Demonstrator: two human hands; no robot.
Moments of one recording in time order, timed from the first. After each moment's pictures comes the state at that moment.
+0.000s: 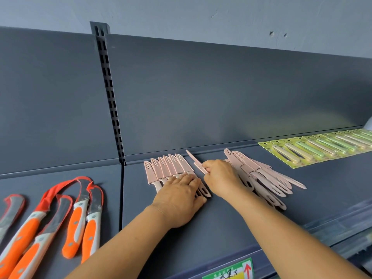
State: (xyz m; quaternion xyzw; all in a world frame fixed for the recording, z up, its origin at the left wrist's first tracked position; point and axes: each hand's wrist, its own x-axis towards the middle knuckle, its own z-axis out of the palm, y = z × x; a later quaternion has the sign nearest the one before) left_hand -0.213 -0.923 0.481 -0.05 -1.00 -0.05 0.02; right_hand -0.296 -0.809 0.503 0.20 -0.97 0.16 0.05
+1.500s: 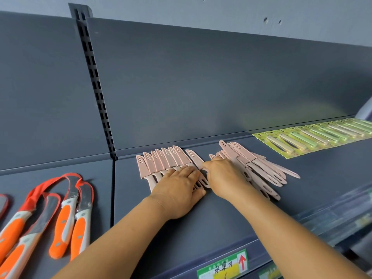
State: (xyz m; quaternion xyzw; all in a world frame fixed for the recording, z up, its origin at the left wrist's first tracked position) left_hand -0.222 -0.918 0.479 -0.07 -1.00 -0.04 0.02; right_hand -0.295 -0.788 0.491 0.25 -0.97 0.05 0.05
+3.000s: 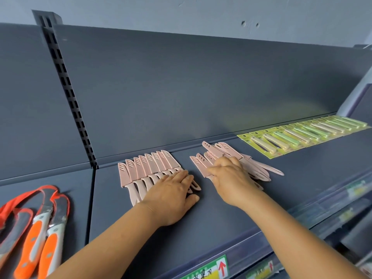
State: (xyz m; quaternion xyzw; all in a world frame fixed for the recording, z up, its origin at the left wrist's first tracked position) left_hand -0.230 -0.892 0.489 -0.08 -1.00 -0.03 0.00; right_hand -0.304 -0.727 0.493 0.25 -0.96 0.06 0.06
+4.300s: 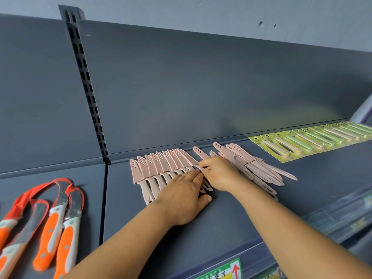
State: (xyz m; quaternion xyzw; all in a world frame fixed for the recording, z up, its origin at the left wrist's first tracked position) left_hand -0.233 -0.896 0.481 -0.09 -0.99 -0.07 0.02; right_hand -0.319 -0.784 0.499 0.20 -0.96 0.21 -0.02
